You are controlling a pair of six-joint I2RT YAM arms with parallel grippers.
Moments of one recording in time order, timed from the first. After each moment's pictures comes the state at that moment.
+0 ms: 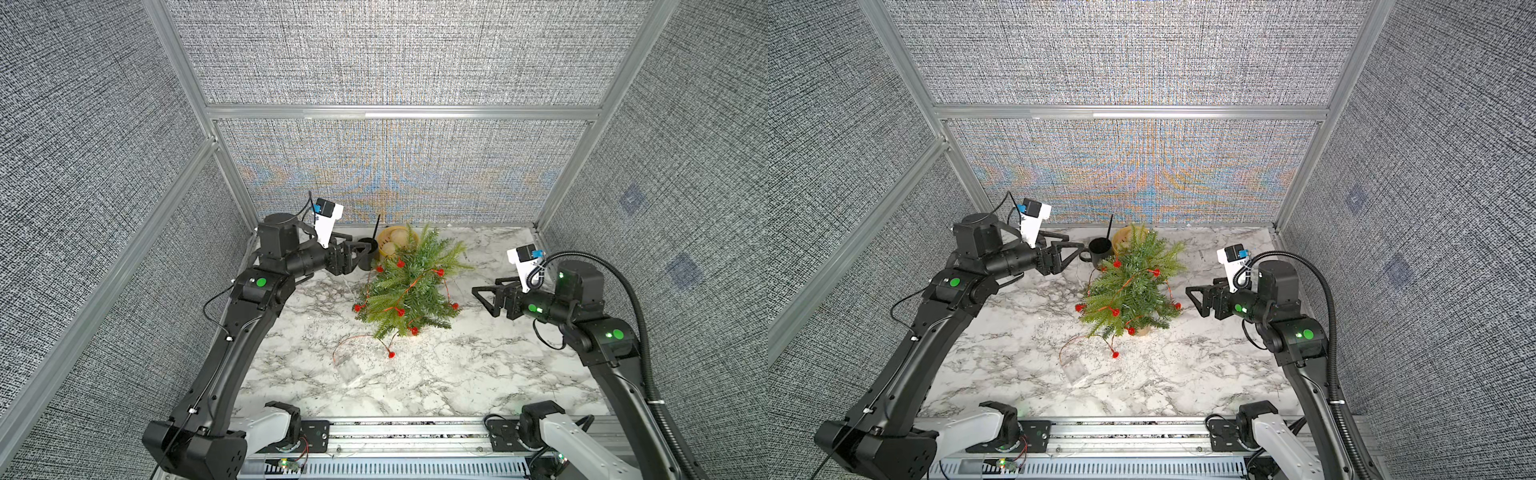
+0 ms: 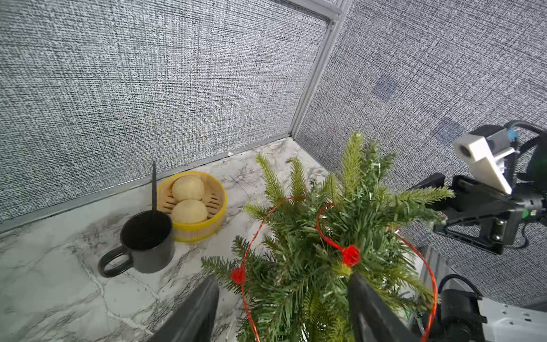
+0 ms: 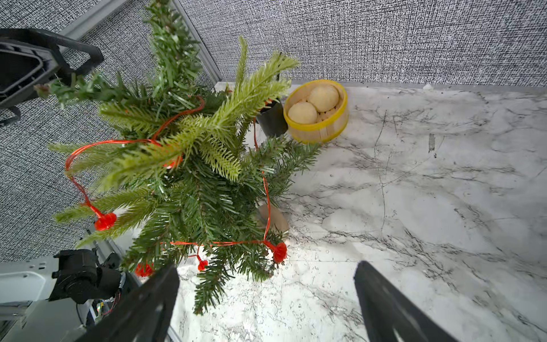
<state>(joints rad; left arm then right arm) -0.31 1.21 1.36 -0.50 0.64 -0.12 0.18 0.86 1.08 -0.73 -0.51 0.12</state>
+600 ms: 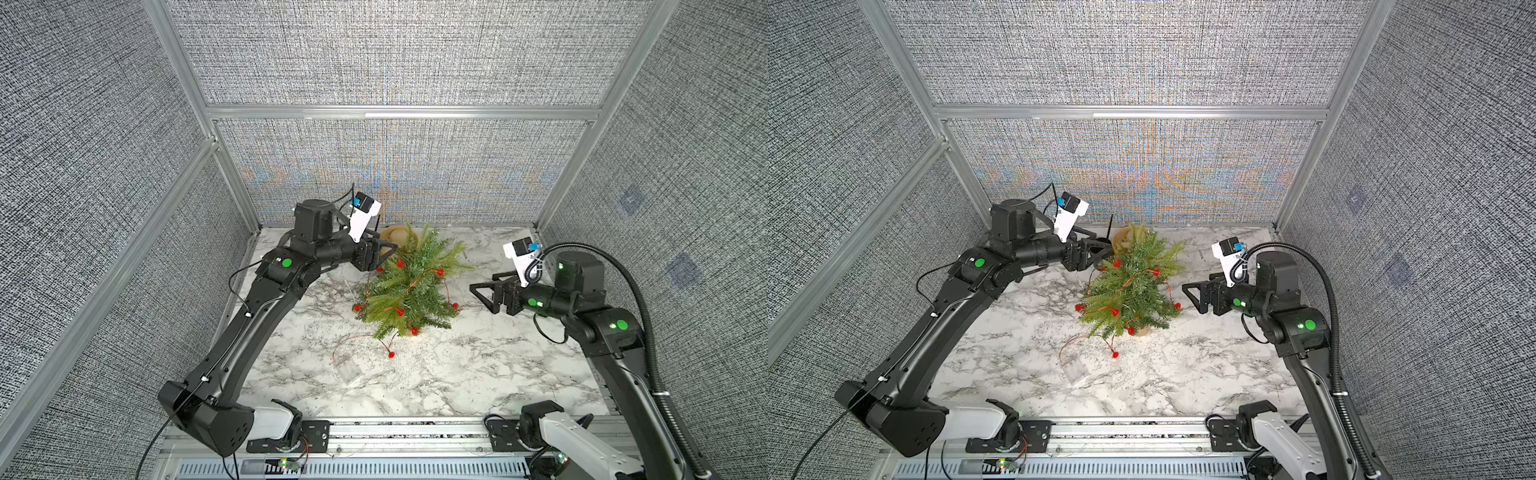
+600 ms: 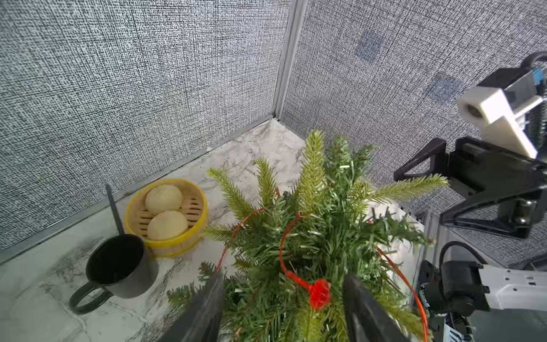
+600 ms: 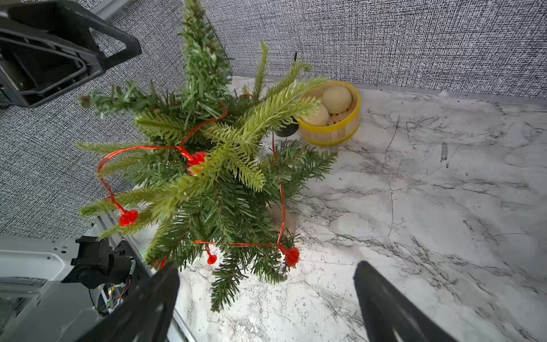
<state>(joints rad) -0.50 1.37 1.58 -0.64 0.51 -0.01 0.21 0.92 1.18 -0.80 -0.52 0.09</state>
